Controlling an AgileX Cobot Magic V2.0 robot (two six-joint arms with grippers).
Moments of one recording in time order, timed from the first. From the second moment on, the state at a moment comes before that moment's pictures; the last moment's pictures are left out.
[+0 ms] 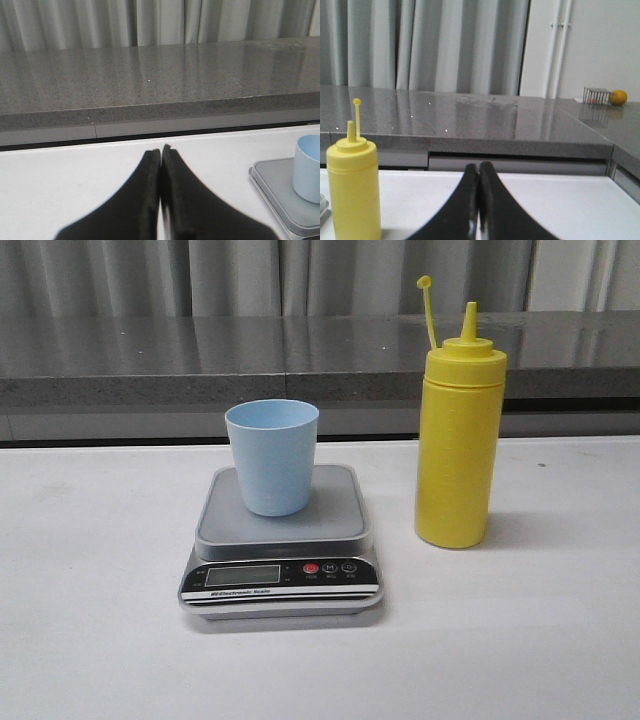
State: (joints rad) left arm -0.07 0.29 -0.30 -0.13 0.17 0.09; right arm -0.03 0.00 -0.05 -0.02 -0.01 0.03
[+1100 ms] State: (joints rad) left arm -0.07 0.29 -0.30 -0.13 0.17 0.09; right arm -0.05 -0.01 0.03 -0.11 0.07 0.13
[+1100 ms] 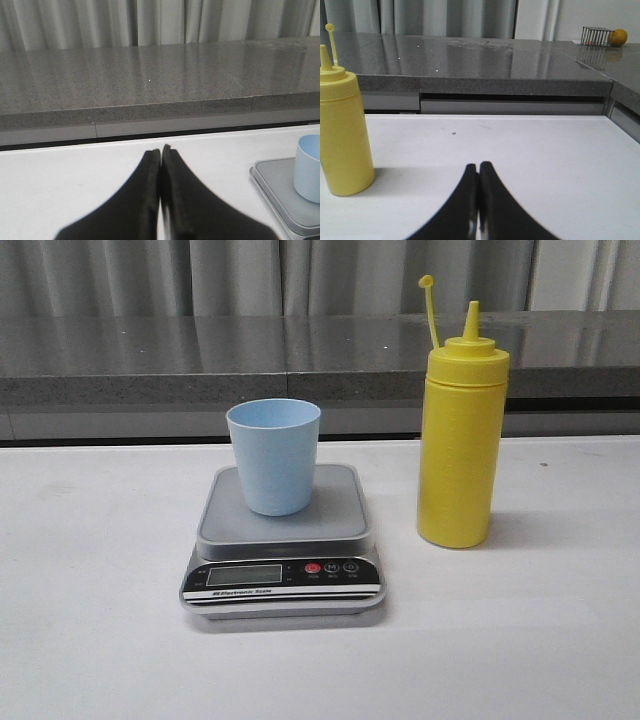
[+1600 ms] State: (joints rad) left arm -0.07 0.29 -0.30 -0.13 0.17 0.09; right arm -0.05 -0.01 0.03 -0.11 0.08 0.13
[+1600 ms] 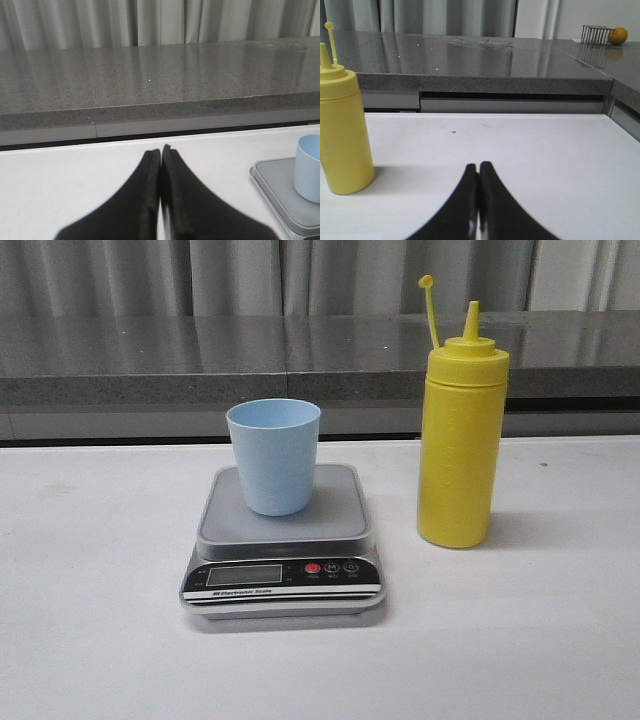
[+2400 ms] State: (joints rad) left arm -0.07 -0.01 0.00 0.04 0.16 0.09; right arm -0.05 -0.01 0.03 -0.11 0.08 0.13
